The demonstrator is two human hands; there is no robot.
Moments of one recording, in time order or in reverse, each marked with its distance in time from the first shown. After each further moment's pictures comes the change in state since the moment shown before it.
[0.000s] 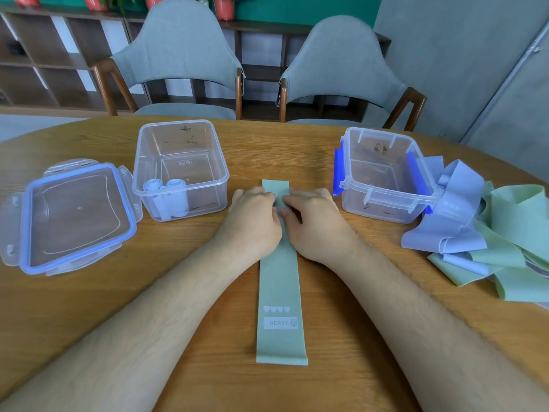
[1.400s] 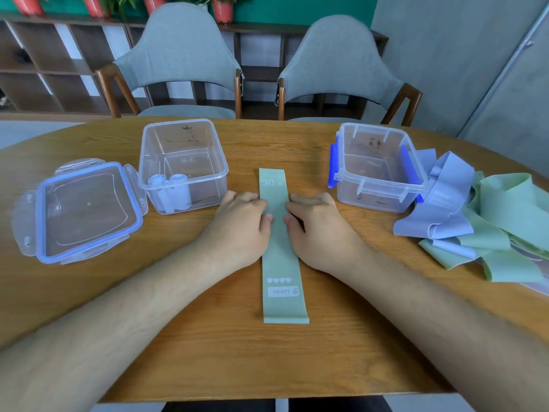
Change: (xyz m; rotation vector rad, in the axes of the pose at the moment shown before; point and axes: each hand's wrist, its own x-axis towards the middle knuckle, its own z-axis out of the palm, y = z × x) left_hand -0.032 -0.011 -0.009 0.093 -0.015 0.094; right_hand -0.031 -0.001 -0.005 -0.024 0.122 -0.262
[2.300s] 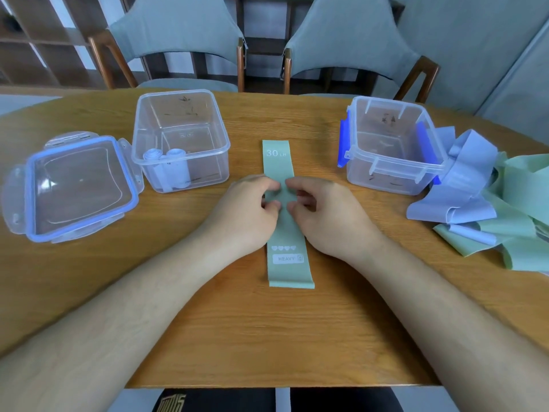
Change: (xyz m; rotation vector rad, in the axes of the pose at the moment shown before) left_hand -0.007 0.005 -0.001 -0.354 0.005 -0.083; right_hand -0.006 -0.009 -0.009 0.266 -0.041 0.241
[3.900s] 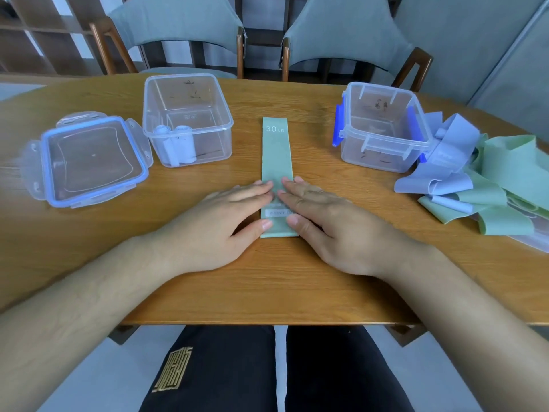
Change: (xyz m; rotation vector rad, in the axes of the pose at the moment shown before) left_hand -0.056 -0.043 -0.016 0.231 -0.216 0.354; right_hand -0.063 0.003 -0.023 -0.222 -0.369 -0.250
